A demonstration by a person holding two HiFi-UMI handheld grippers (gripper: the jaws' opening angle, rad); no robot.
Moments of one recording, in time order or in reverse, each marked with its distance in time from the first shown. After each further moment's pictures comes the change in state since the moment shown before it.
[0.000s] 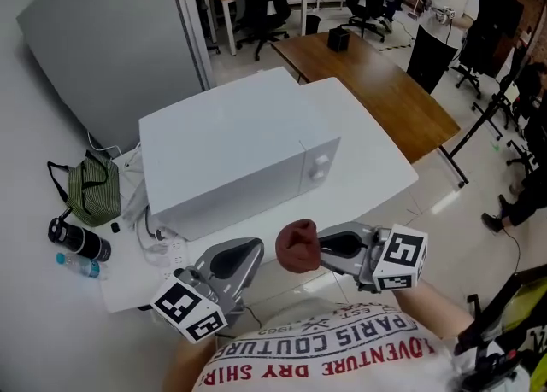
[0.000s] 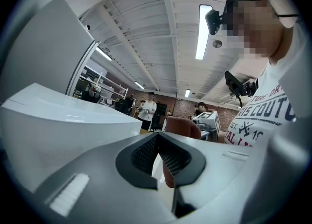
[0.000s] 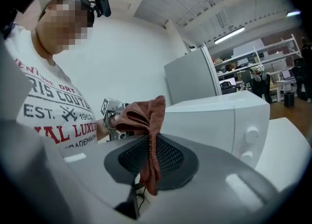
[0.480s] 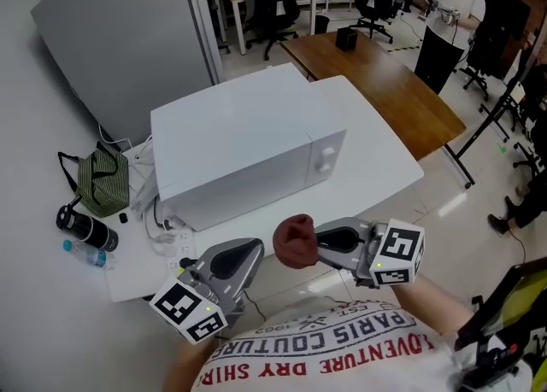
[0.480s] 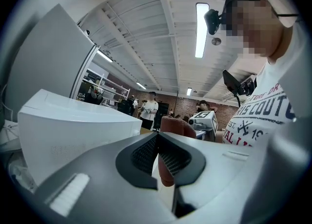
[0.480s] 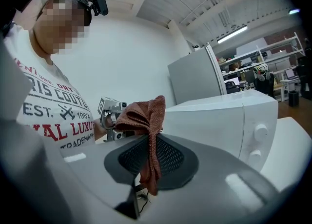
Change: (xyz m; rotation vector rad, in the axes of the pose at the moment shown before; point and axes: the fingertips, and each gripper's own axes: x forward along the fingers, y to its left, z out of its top) left arm -0.023 -0.019 0.000 0.025 0.010 0.037; right arm 0.008 0.018 0.000 -0.005 -0.007 0.037
